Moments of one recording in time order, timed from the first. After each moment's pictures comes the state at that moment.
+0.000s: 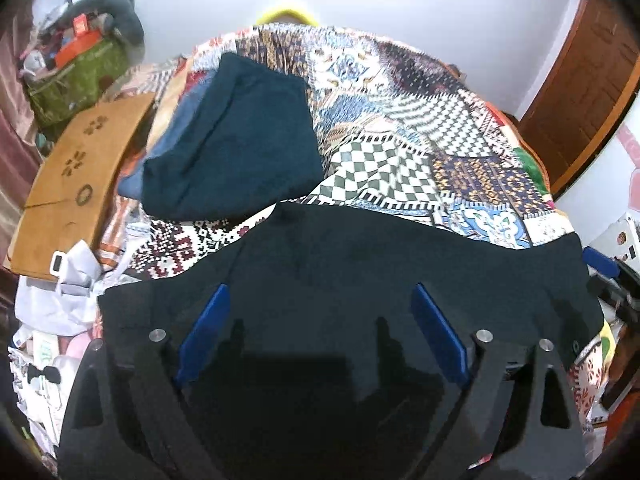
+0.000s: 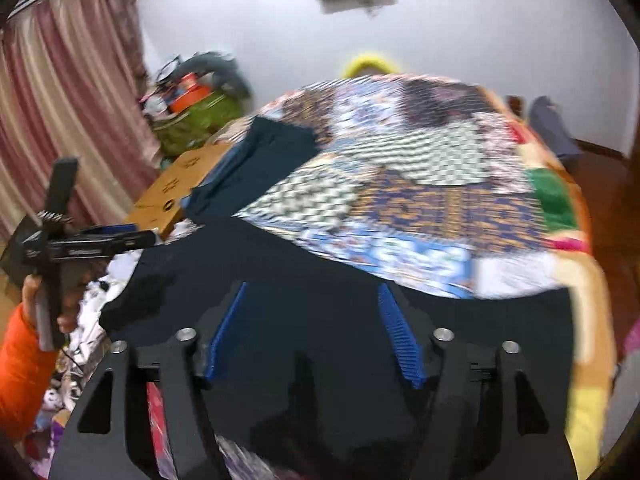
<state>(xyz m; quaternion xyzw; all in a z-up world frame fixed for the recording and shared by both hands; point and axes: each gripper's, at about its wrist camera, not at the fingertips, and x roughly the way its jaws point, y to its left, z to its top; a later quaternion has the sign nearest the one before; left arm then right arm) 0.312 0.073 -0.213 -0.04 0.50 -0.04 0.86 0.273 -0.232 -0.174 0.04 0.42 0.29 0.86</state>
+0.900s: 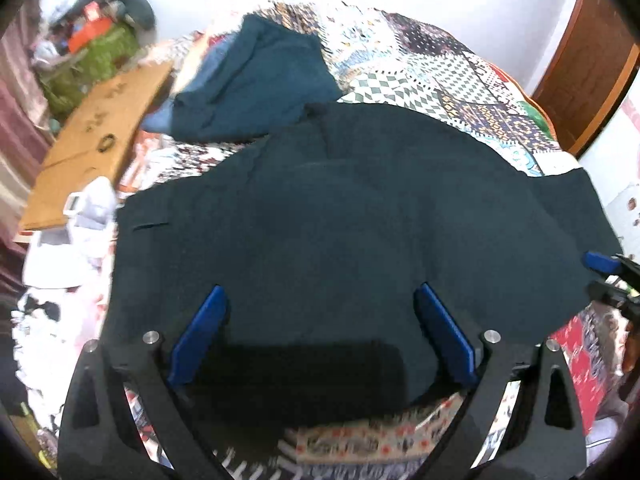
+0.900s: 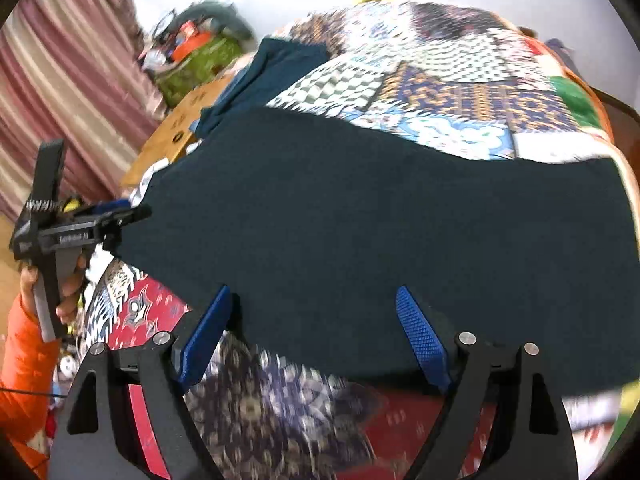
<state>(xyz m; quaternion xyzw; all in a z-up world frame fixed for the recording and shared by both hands) 0.208 0.082 -0.247 -0.01 0.50 -0.01 0.86 0.194 -0.245 -0.222 0.05 0.49 0.26 0.83</state>
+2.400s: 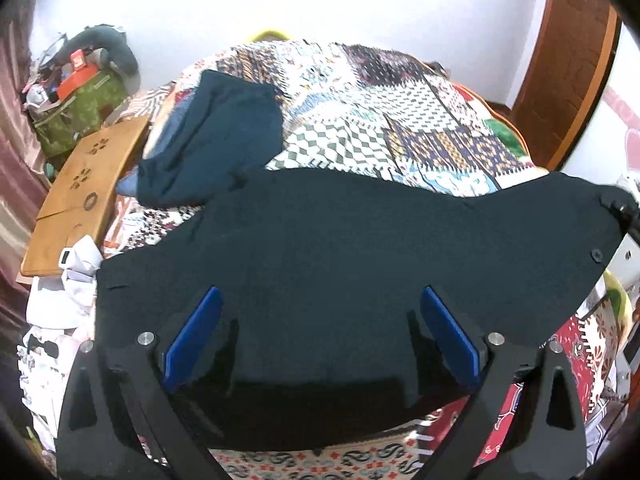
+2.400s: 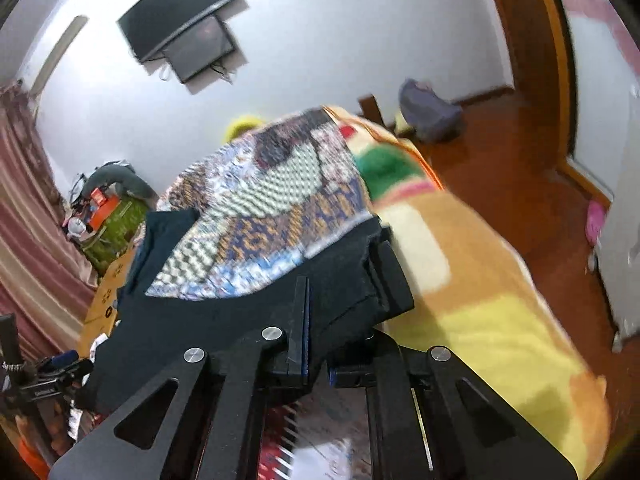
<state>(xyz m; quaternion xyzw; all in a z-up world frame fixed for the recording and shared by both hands) 0.228 0.014 -0.211 0.01 0.45 -0.03 0.89 0.206 -0.388 -0.161 0.18 0.34 0.09 0.92</state>
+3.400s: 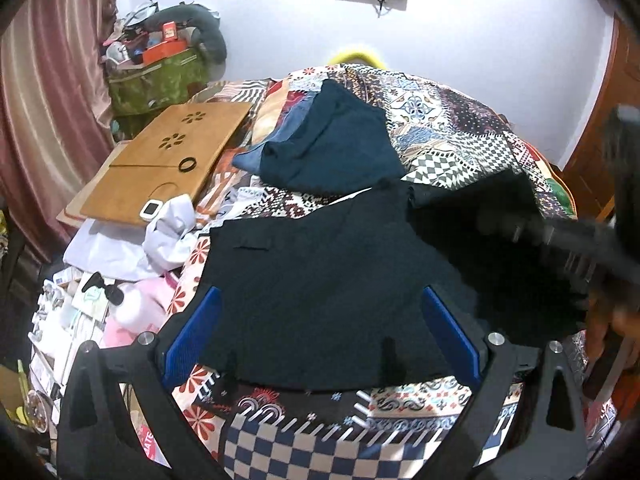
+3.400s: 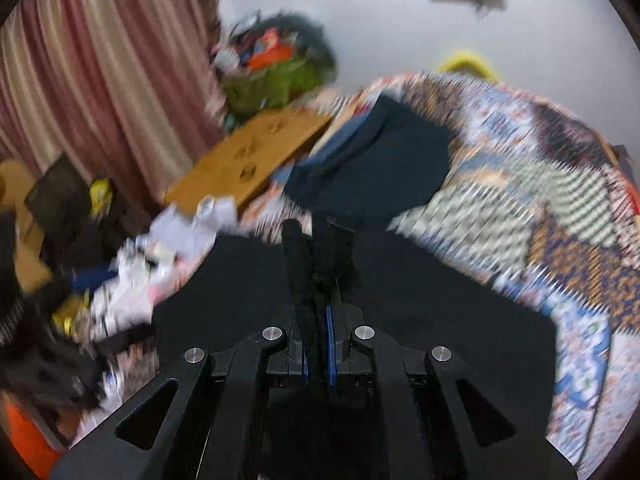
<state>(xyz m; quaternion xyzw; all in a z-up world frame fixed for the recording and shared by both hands) 0.158 0.134 -0.192 -0.06 0.41 0.08 0.91 0.239 -0.060 -0.188 -0.05 0.43 0.39 0.82</state>
